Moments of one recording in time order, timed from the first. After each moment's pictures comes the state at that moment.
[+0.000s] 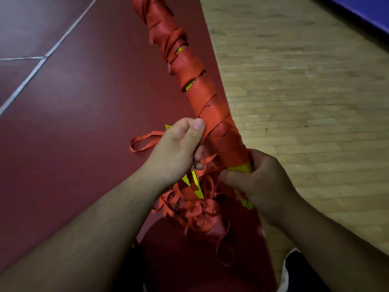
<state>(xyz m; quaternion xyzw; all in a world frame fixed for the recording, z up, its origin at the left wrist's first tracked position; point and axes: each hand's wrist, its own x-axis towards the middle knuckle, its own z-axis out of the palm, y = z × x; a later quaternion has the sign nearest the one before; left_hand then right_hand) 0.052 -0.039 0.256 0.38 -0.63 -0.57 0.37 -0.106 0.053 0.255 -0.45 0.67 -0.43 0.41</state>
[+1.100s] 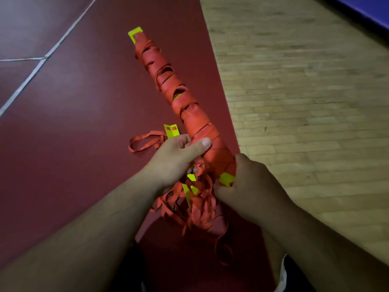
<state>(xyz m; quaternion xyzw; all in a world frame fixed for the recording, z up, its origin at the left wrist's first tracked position) 0.044 -0.040 0.234 0.44 -0.59 -0.60 0.31 -0.103 0.050 0.249 -0.56 0.78 -0.16 0.24</state>
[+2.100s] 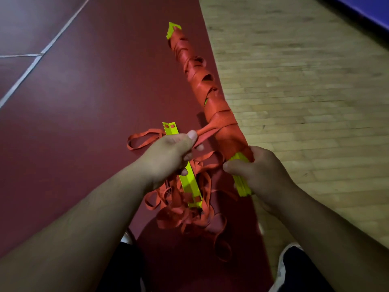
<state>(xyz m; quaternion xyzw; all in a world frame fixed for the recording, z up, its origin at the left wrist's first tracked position) 0.058 -0.047 0.237 0.45 -0.60 -0.62 0.23 -0.122 0.042 0.241 -0.38 0.69 -0.43 0.44</state>
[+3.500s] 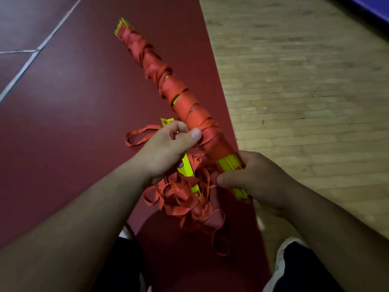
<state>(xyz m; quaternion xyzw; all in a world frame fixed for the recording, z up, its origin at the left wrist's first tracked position) 0.053 -0.046 0.230 0.43 -0.58 -0.63 0.30 -0.128 0.055 0.252 -0.46 0.64 -0.32 0.53</state>
